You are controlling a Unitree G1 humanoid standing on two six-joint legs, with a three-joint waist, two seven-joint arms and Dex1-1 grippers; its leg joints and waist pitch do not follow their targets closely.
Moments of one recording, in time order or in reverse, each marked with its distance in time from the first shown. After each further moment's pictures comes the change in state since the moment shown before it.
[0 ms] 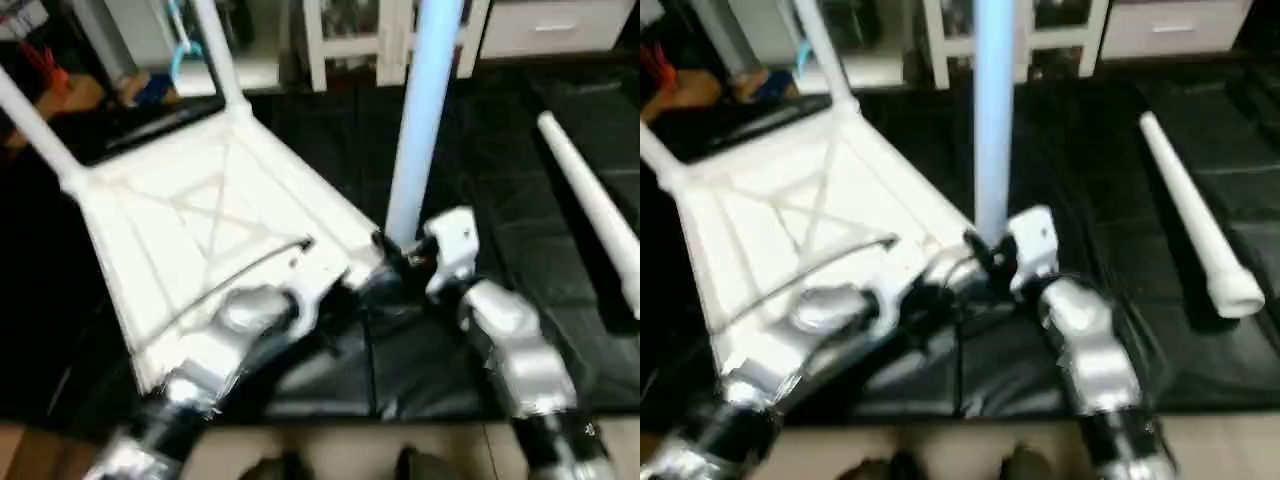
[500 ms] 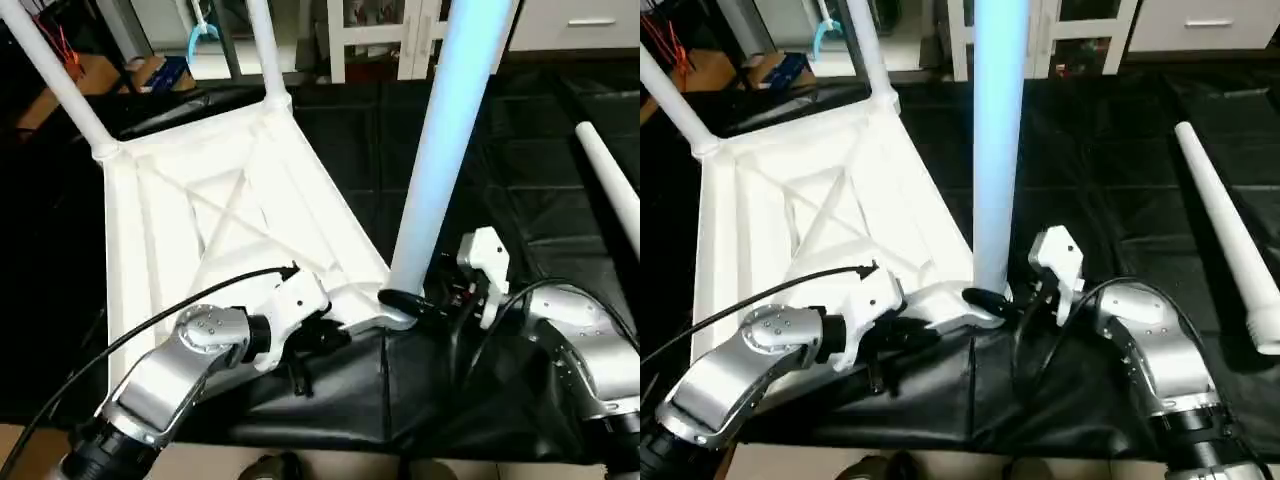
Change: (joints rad) left arm 0.109 0.143 -0.019 -0.181 -0.069 0.037 -0.153; right arm 0.035 -0.268 0.040 -0.069 0.117 0.016 0.519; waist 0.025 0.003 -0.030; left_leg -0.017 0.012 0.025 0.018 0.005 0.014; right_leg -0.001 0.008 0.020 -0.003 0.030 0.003
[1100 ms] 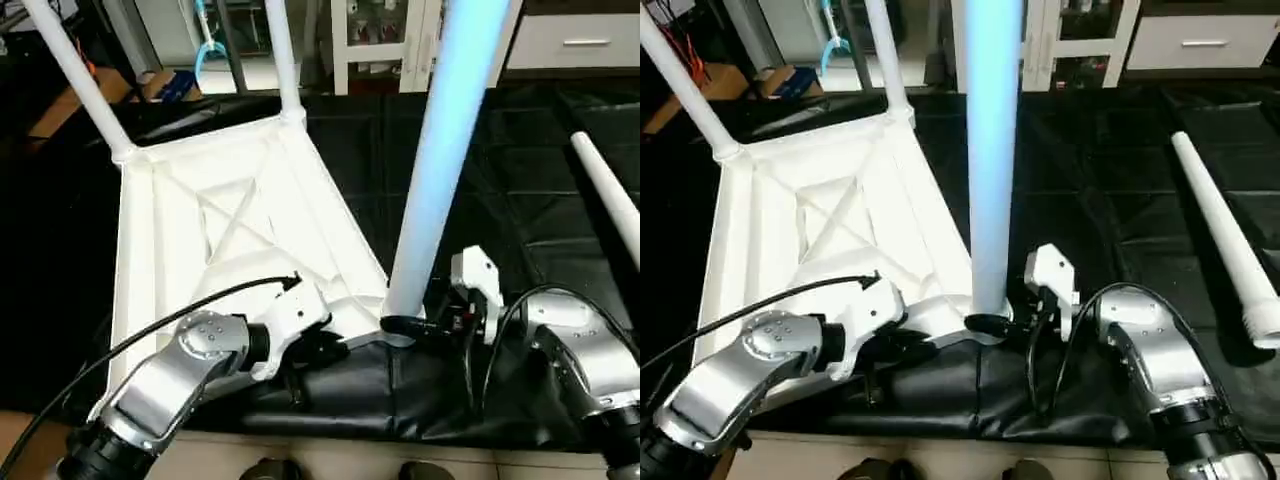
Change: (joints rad) left arm 0.005 0.016 -0.021 0.002 0.003 0.008 -0.021; right arm -0.022 -0.016 0.057 0.096 -0.022 -0.049 0.119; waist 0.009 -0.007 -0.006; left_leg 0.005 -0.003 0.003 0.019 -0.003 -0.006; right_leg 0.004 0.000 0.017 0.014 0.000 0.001
